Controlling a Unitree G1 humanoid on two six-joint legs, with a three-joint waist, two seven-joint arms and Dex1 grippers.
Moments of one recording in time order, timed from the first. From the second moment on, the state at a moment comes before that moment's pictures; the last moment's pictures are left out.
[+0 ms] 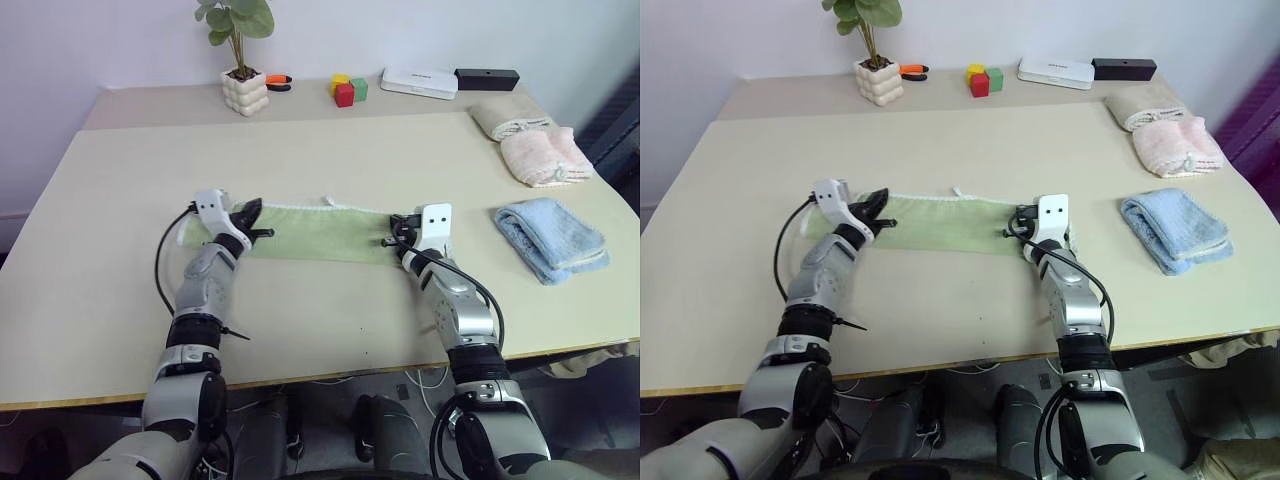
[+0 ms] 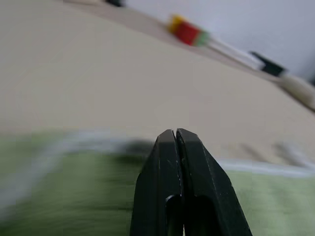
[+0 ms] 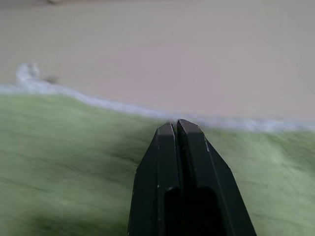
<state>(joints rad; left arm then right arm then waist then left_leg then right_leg) -0.66 0.16 0.29 0.65 -0.38 0.09 -0.38 -0.46 -0.15 -0.11 0.32 0.17 0.19 0.21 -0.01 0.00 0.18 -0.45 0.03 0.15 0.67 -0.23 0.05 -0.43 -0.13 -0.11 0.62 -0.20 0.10</state>
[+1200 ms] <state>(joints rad) -0.77 0.43 0.27 0.78 -0.45 0.08 -0.99 -0.32 -0.25 -0.46 -0.08 0.63 0.57 0.16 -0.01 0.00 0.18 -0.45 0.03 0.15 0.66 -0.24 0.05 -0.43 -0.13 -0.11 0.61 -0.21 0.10</state>
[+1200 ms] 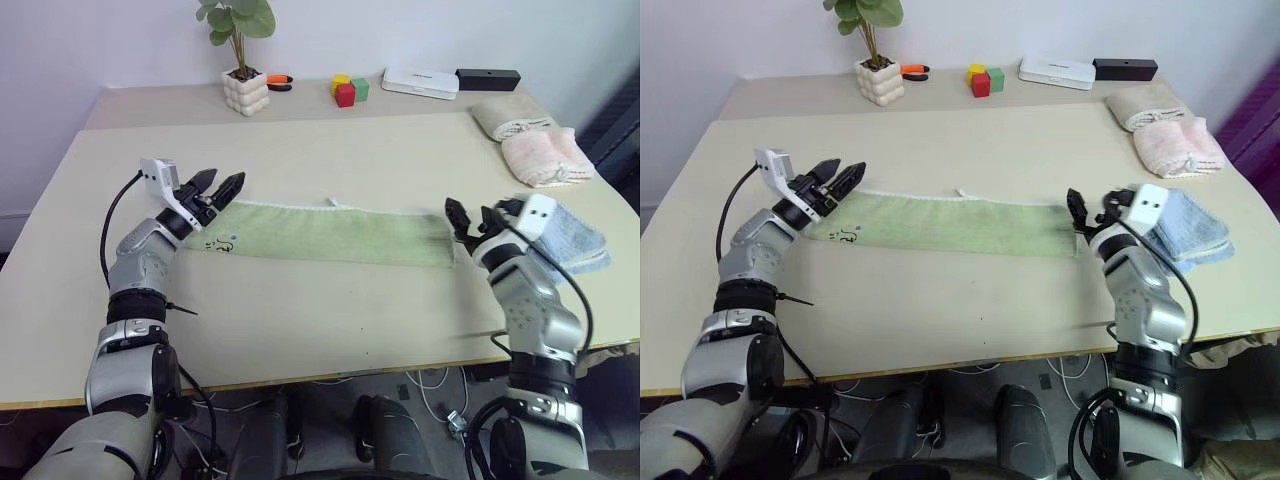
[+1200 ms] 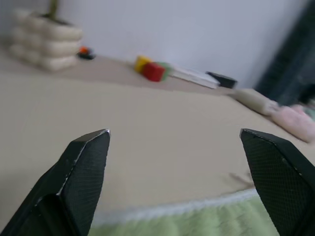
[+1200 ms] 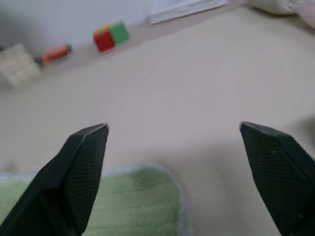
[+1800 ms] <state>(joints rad) -0.81 0.46 0.14 0.70 -0.48 0.21 -1.51 -0.06 -0.22 -0.58 -0.38 1.46 0.88 -0.39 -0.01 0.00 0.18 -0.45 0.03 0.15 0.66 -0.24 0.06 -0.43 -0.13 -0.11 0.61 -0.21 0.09</state>
